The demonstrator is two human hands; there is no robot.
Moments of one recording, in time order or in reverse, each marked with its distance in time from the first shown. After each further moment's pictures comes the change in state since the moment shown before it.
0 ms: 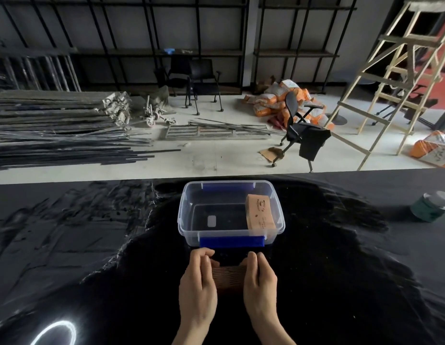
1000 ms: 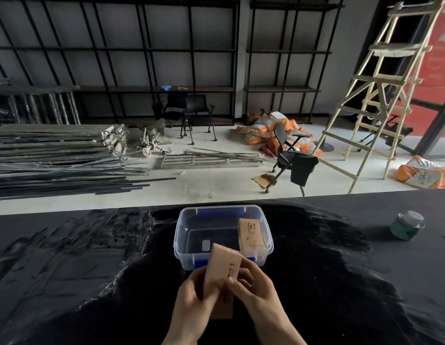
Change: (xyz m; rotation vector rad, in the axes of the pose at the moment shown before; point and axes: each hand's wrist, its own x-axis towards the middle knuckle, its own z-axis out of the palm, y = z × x) left_hand 0.009 0.034 -0.023 -0.272 -0.264 -0.237; right_hand 0.010 -0.042 -0.035 0.361 -0.438 0.084
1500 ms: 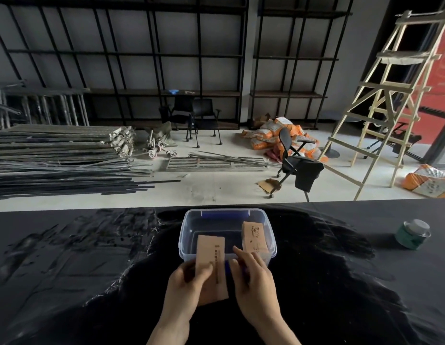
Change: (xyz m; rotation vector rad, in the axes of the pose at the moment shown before) left_hand 0.002 0.025 -0.015 -0.263 0.104 -0.072; right_hand 0.011 -0.022 0.019 -0.818 0.214 -0.296
